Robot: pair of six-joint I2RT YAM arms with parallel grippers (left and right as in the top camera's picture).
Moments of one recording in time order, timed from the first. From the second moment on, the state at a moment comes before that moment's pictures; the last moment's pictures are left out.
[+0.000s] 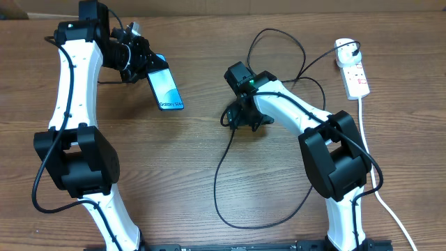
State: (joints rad) left arm 0.10 2.11 2.02 -1.25 0.73 -0.31; right arm 0.54 2.16 1.59 -0.91 0.04 0.39
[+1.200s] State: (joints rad) left arm 0.10 2.11 2.02 -1.27 0.73 -0.30; right arm 0.56 2.11 1.45 -0.68 -0.11 0.80
